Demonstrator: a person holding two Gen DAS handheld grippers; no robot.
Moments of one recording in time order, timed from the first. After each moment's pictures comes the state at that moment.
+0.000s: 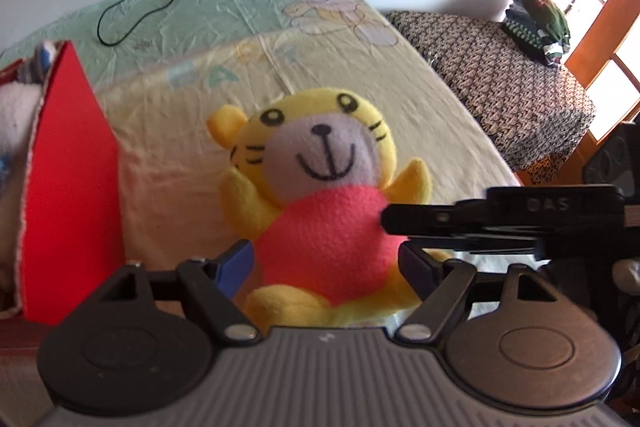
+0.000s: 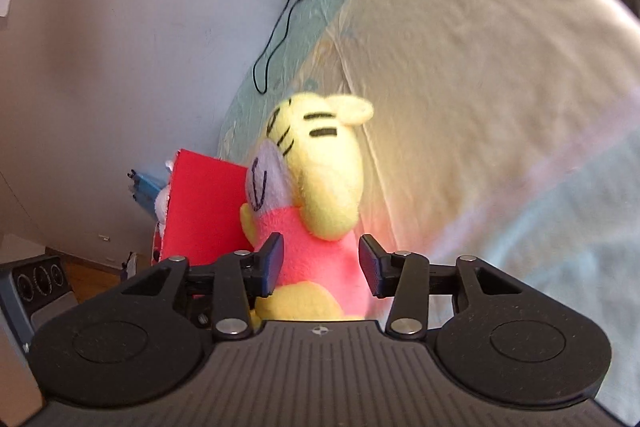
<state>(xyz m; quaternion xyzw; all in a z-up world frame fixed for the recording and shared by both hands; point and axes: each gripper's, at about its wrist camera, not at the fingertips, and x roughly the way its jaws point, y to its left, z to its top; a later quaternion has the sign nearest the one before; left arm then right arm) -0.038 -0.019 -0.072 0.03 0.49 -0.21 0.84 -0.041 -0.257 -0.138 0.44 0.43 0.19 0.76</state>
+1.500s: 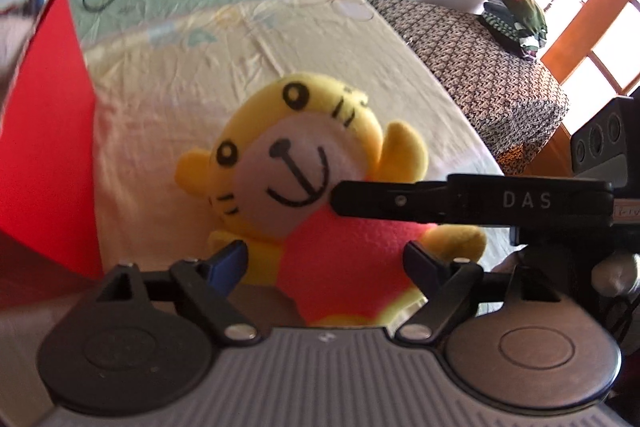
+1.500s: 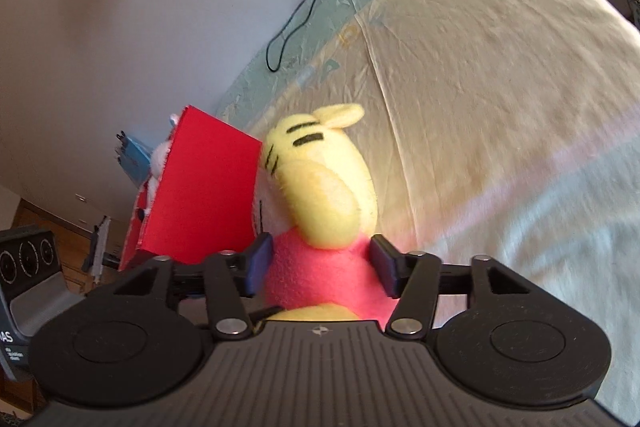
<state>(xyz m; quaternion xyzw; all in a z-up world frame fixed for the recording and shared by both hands) -0.068 -0.010 -0.088 -0.01 0.51 -0.24 0.83 -0.065 -0.223 -0.129 0.36 0.42 0.20 0.81</state>
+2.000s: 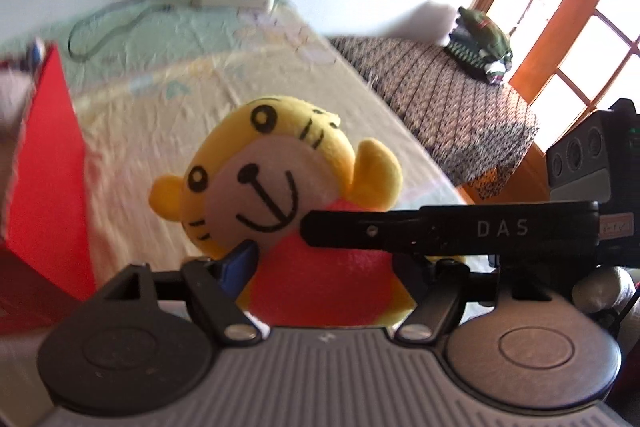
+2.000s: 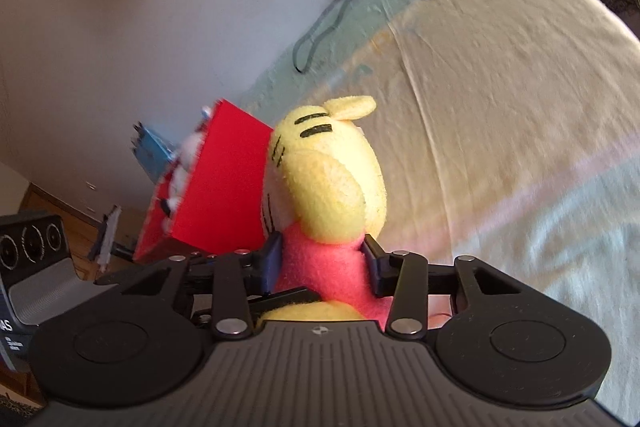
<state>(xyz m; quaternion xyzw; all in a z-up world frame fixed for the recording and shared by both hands) -0.090 -0.013 -0.049 -0.01 0.43 -0.28 0.86 -0.087 -0.219 -0.100 0.35 0.39 0.23 0.82</state>
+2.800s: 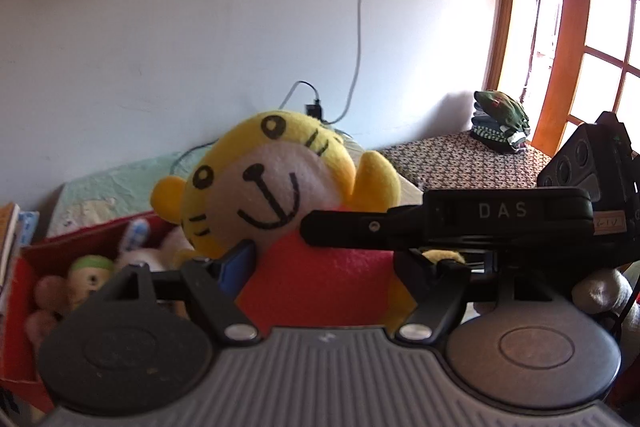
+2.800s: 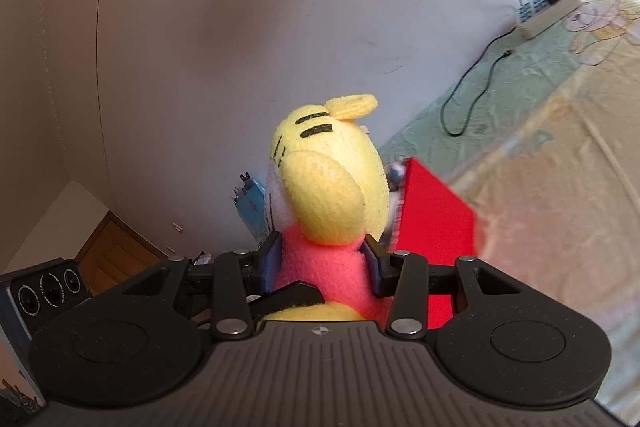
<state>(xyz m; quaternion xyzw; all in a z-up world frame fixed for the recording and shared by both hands) -0.119 0.117 0.046 0.05 0.27 -0.25 0.93 -0.081 -0.107 -0.022 0.39 0.25 0.31 0.83</state>
